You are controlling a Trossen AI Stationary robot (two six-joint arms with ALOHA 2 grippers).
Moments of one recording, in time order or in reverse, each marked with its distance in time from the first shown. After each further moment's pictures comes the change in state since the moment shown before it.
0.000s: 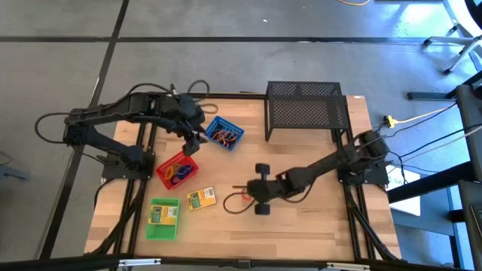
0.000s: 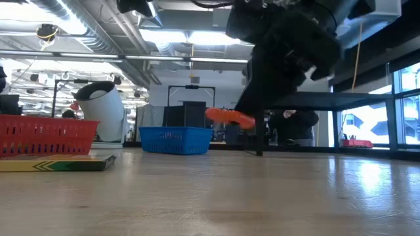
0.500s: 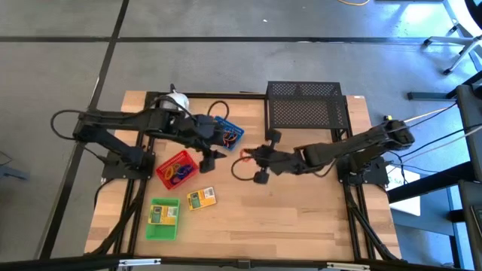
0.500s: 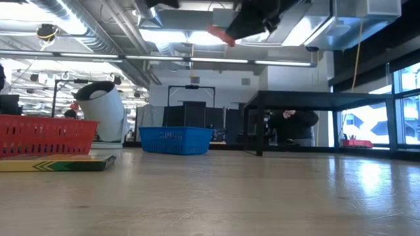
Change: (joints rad) left arm -0.176 0.140 0.000 0.228 -0.084 0.065; right arm -0.102 -0.299 0.004 0.035 0.321 -0.230
